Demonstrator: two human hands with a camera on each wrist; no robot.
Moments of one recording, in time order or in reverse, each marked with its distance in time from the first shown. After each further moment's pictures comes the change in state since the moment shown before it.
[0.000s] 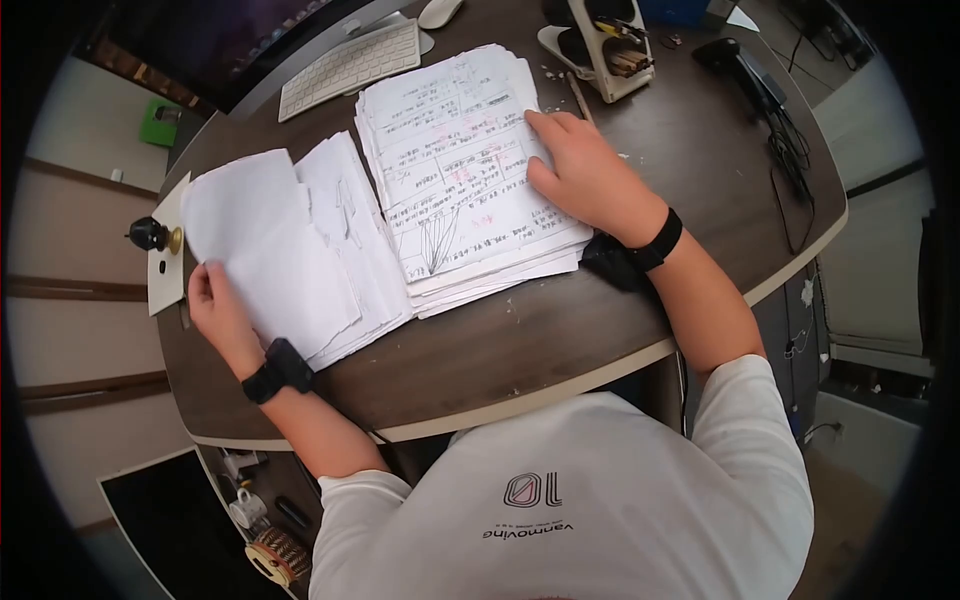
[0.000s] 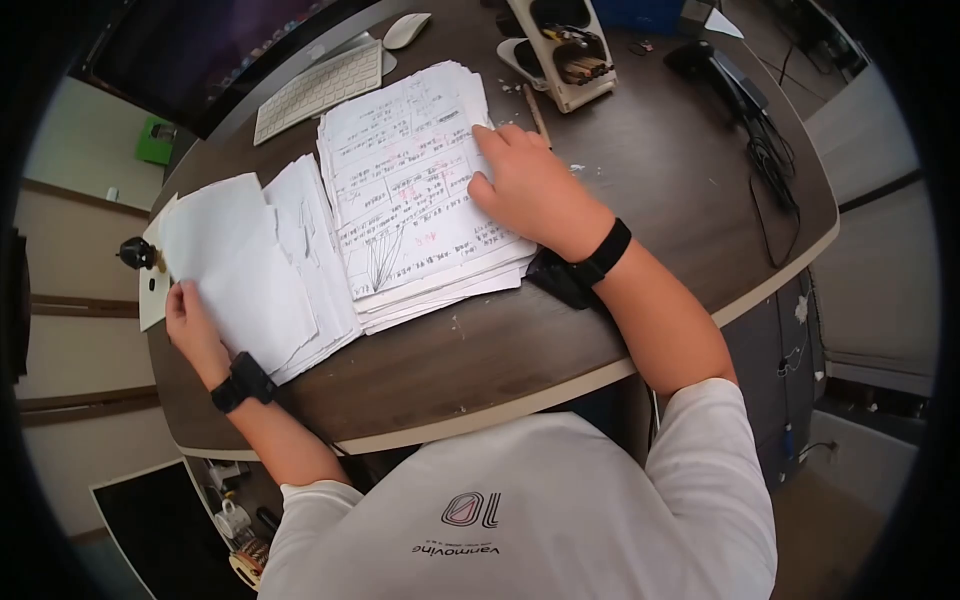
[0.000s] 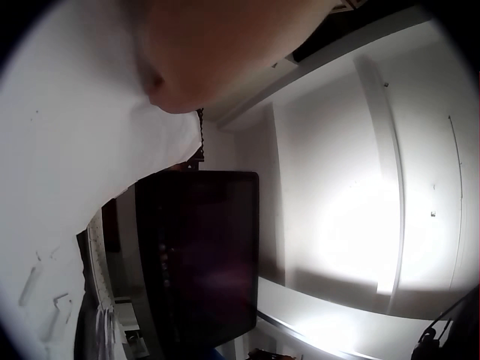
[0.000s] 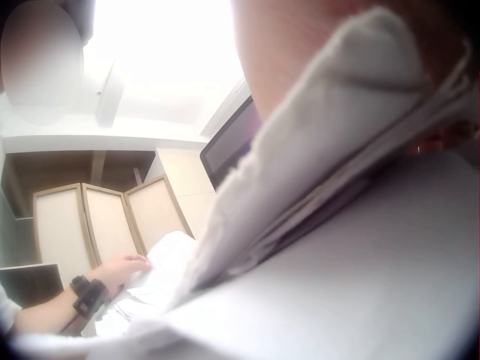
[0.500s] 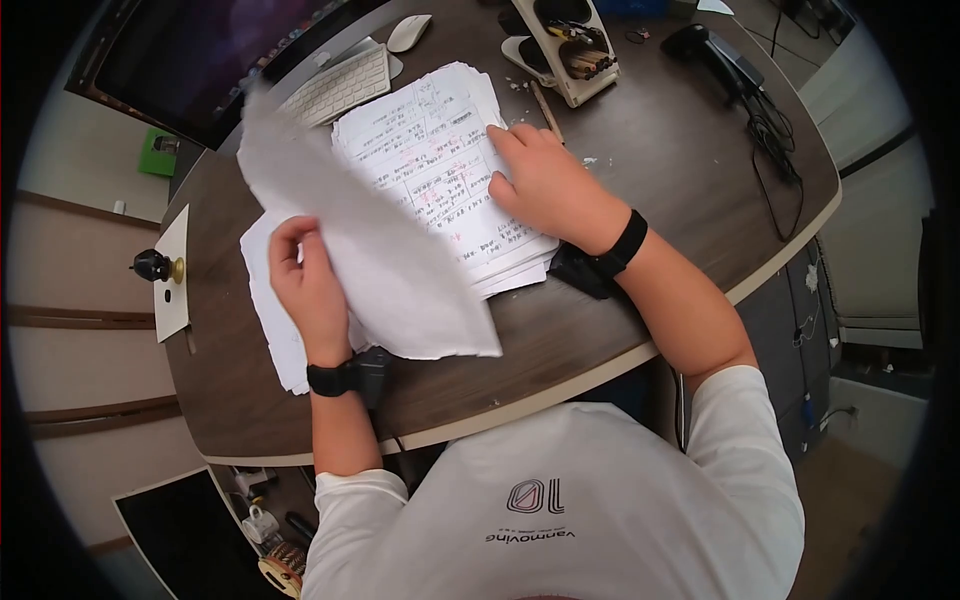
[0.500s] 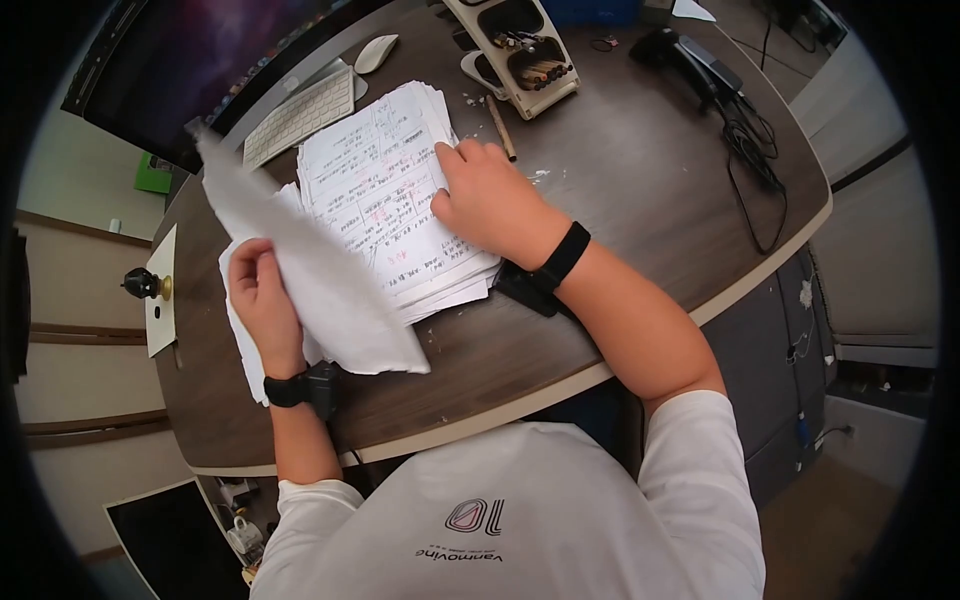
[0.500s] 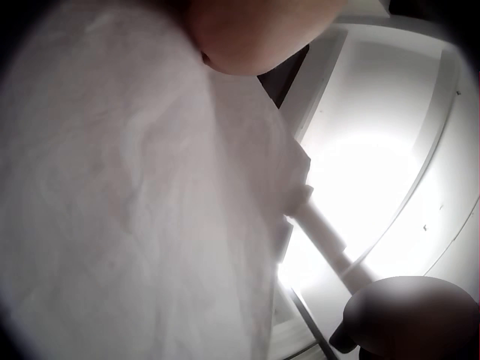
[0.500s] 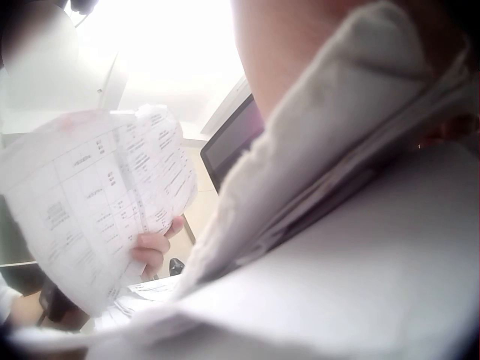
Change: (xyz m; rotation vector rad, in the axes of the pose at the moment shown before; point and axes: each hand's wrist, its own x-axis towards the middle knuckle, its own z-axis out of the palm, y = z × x) left_hand -0.092 0.102 0.114 -0.372 -0.373 0.143; right_hand -0.001 0.000 0.005 -0.008 0.032 0.002
